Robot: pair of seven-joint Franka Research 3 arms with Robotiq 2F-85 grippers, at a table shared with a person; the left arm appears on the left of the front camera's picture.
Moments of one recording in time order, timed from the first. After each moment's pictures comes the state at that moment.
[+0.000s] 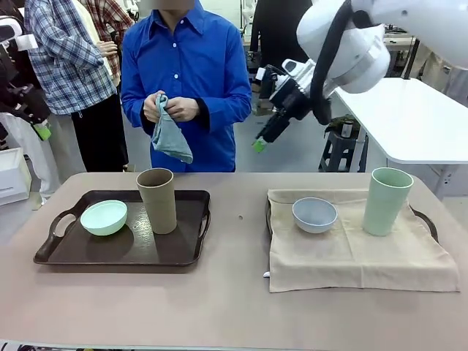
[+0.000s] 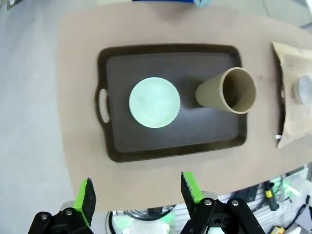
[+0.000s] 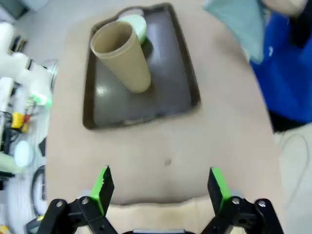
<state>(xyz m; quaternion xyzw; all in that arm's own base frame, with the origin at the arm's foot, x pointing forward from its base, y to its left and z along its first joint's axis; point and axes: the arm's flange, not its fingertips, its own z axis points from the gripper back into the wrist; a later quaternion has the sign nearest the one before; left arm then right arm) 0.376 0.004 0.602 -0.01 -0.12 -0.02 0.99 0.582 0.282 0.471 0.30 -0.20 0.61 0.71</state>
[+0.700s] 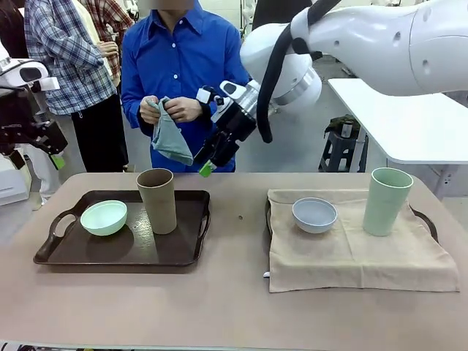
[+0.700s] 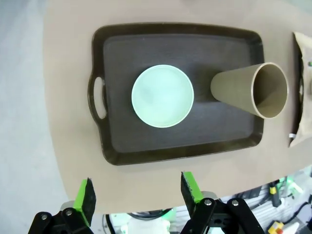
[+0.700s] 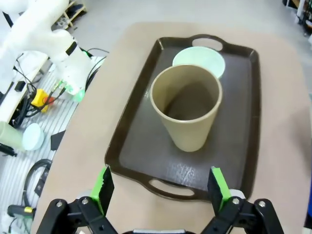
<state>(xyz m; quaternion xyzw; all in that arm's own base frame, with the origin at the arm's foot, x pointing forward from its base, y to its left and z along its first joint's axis) 0.410 0.007 0.534 -0.01 -0.06 -0.01 1.00 0.552 0.412 0.430 0.36 -0.16 0.72 0.57</state>
